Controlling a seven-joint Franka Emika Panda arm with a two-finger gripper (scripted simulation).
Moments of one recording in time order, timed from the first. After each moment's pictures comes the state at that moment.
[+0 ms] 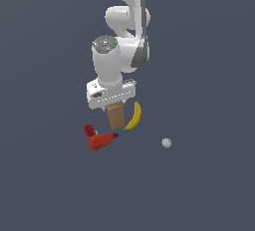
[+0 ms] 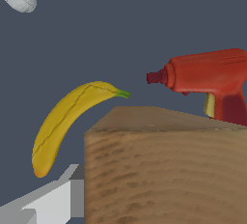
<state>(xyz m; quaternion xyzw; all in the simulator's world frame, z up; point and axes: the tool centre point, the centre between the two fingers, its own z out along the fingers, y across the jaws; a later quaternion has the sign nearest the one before) -0.053 -0.062 0.144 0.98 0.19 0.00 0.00</state>
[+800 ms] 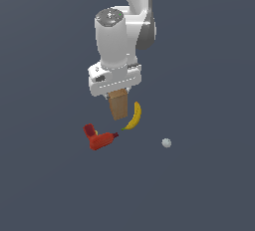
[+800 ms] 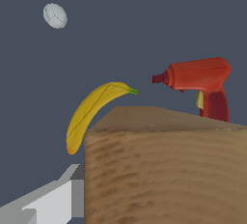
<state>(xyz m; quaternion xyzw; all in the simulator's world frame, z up) -0.068 -0.044 0.205 0.98 0.19 0.00 0.00</state>
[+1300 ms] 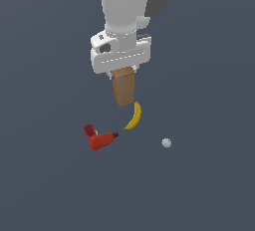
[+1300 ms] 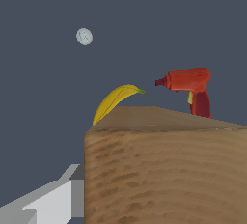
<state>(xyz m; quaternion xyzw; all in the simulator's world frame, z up) -0.084 -0.018 0.297 0.98 0.19 0.00 0.00</state>
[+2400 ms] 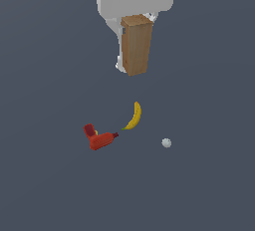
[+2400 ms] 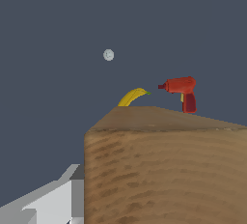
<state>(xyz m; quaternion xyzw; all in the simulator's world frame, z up) -0.105 0.025 0.447 0.98 0.19 0.00 0.00</state>
